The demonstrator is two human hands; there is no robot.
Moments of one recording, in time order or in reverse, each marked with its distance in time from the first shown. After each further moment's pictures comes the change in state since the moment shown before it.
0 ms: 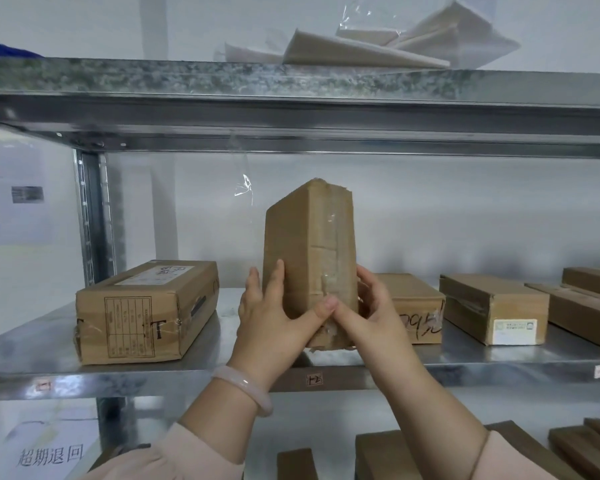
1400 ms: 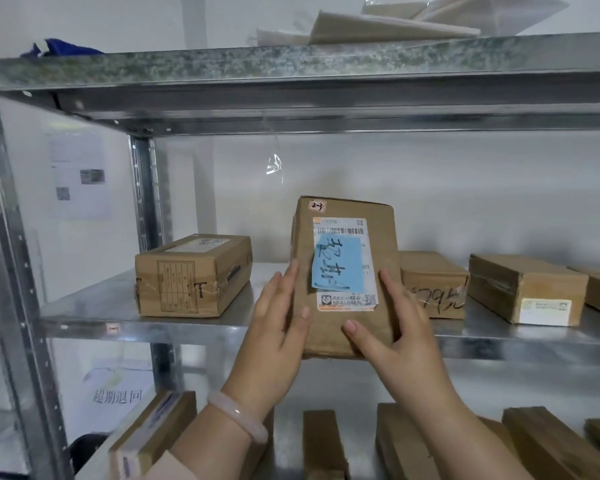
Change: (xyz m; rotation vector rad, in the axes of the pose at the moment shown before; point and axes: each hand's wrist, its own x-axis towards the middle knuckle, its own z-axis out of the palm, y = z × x) left_hand -0.073 -0.011 -0.015 -0.102 0.024 0.201; right_hand -0.061 -0.003 -0.021 -0.531 -0.034 -0.168
